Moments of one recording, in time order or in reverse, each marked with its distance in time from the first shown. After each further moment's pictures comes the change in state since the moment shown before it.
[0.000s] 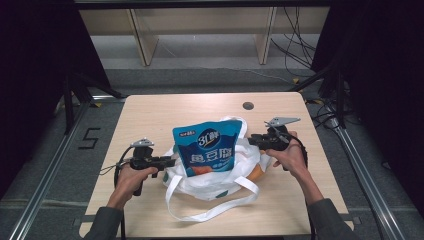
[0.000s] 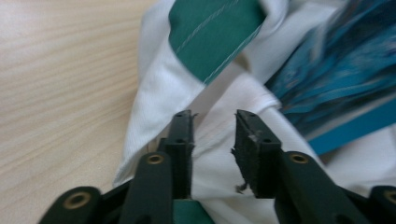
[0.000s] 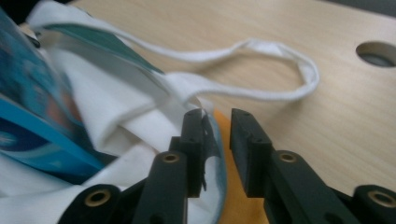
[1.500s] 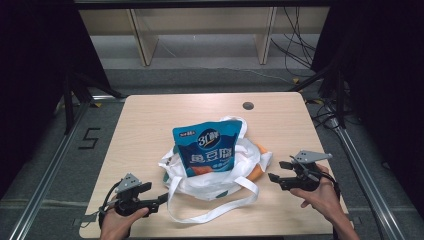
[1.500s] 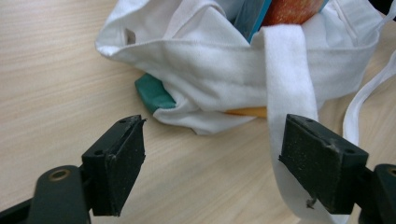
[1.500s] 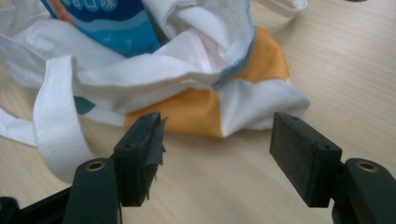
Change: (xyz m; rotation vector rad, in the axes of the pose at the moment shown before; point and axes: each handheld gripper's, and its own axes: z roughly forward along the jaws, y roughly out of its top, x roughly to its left) left arm -0.065 -0.084 -0.053 -0.067 0.174 0.010; right arm 0.044 -0.079 -0.083 0.065 -0.065 0.018
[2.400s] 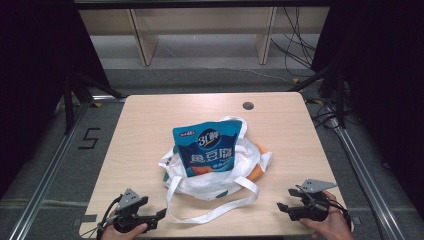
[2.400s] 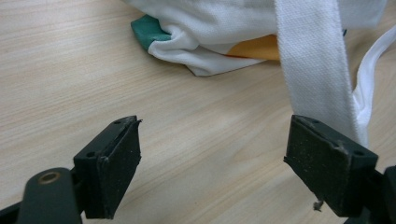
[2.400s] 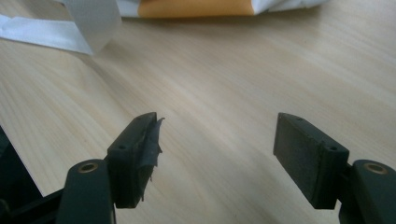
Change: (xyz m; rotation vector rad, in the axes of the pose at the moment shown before) left arm -0.010 -0.034 -0.003 0.050 0.040 0.011; right arm 0.016 -0.071 -0.012 0.134 -0.020 0.015
